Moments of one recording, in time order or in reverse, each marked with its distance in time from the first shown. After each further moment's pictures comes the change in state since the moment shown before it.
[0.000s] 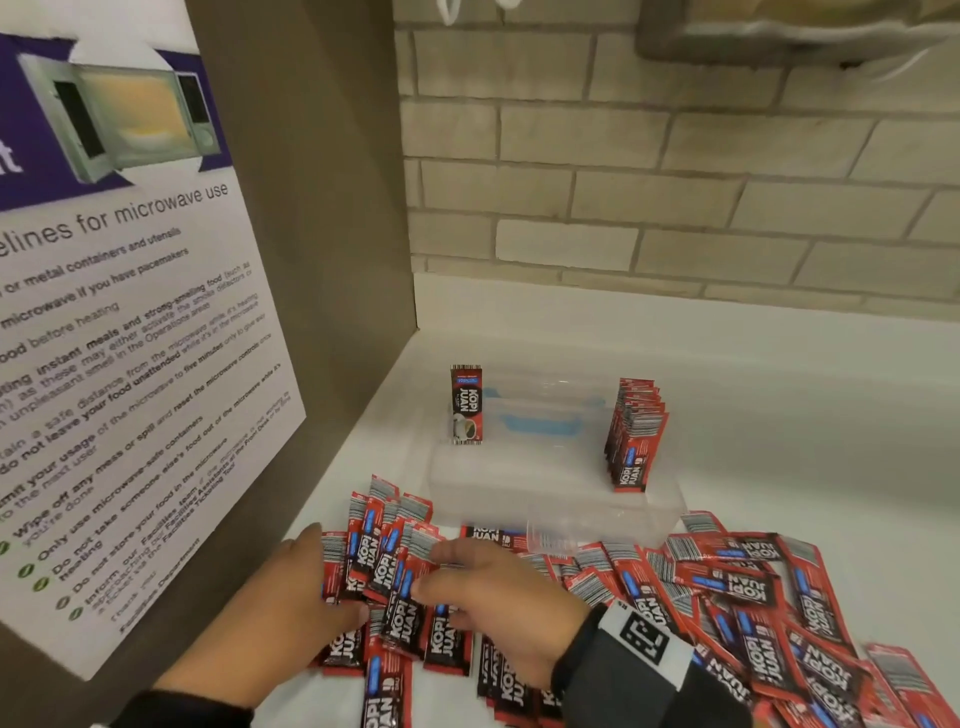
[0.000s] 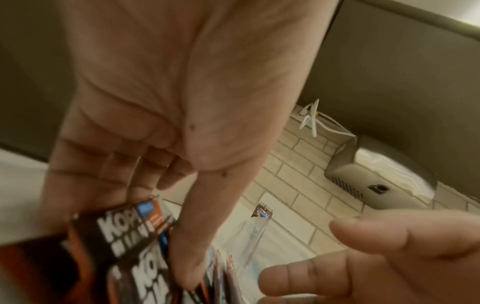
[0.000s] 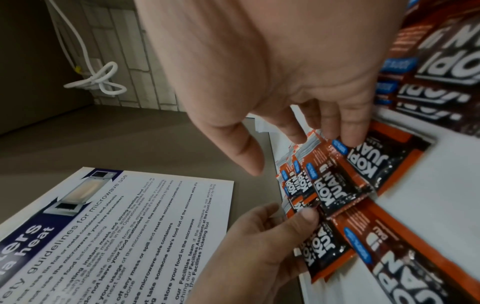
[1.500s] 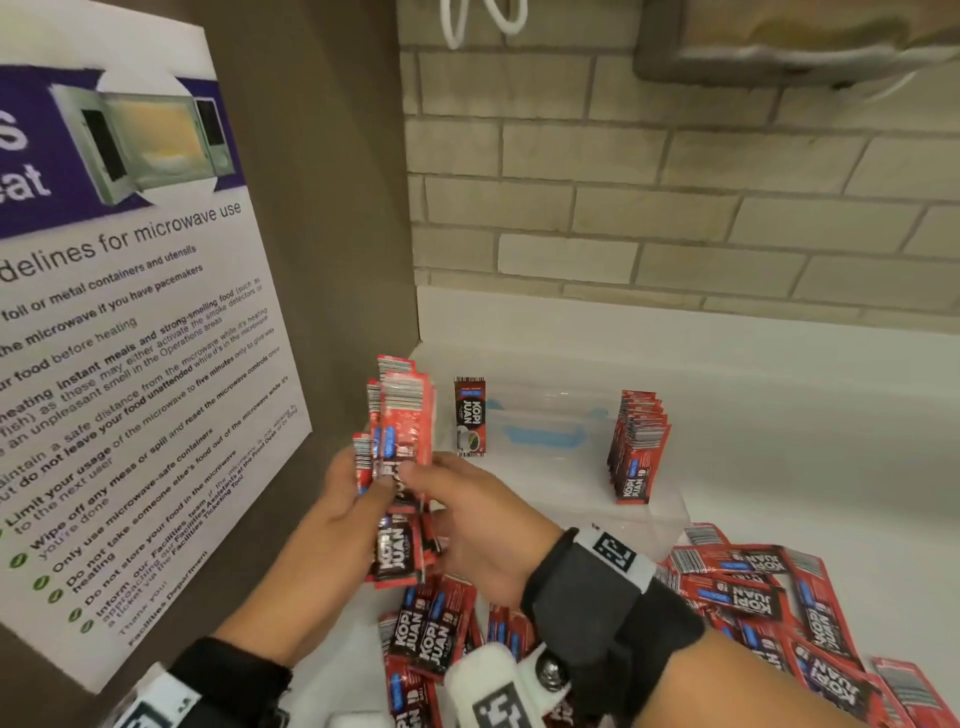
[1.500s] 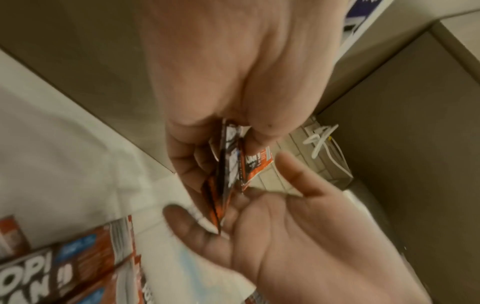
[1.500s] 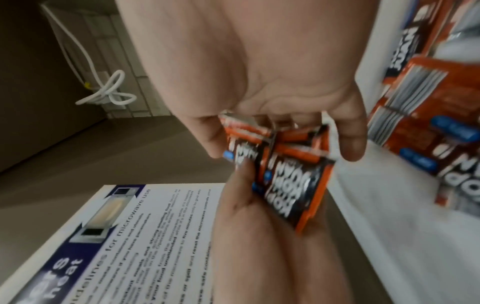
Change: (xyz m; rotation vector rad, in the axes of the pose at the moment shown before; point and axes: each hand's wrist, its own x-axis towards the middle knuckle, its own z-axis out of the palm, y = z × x) left_hand 0.002 0.059 -0.004 -0.868 0.178 0.263; right_hand 0.011 -0.054 0.004 0.455 -0.158 -0.218
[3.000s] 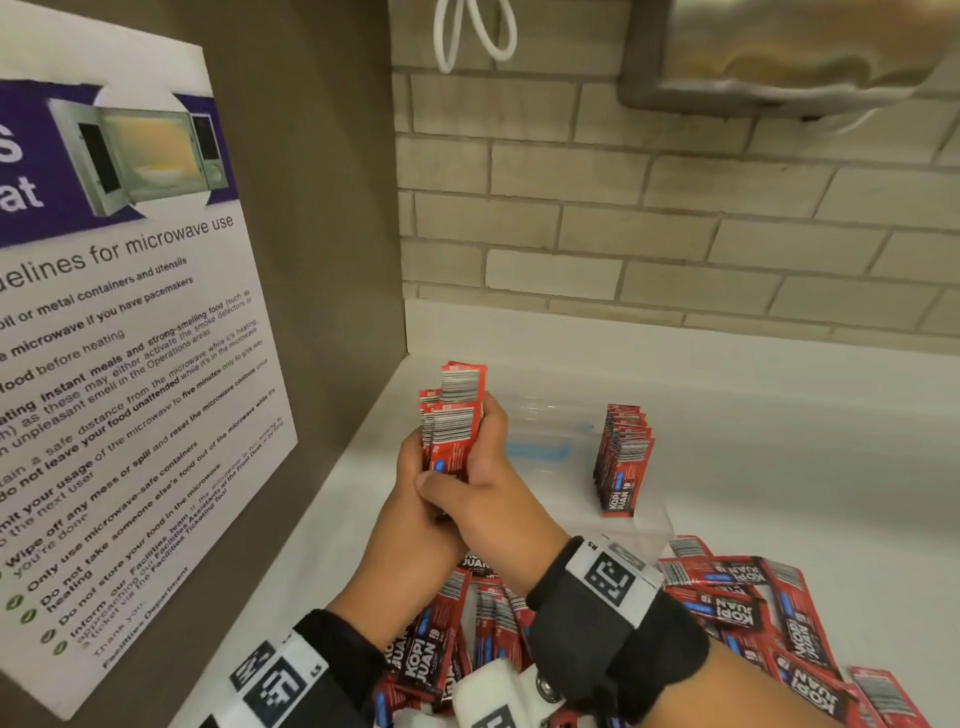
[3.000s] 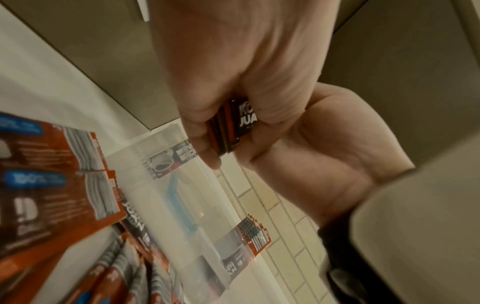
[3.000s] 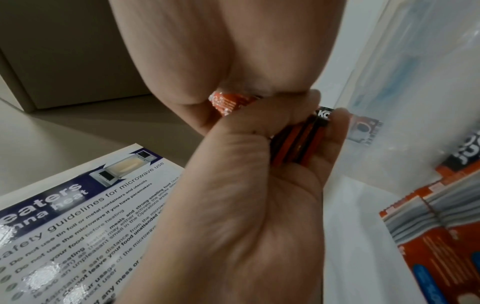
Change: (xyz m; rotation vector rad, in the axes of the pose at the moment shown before) left_hand 0.023 -0.003 0.053 0.030 -0.041 0.246; right_hand -0.007 -0.016 -0.011 -0.551 0.201 -0.497
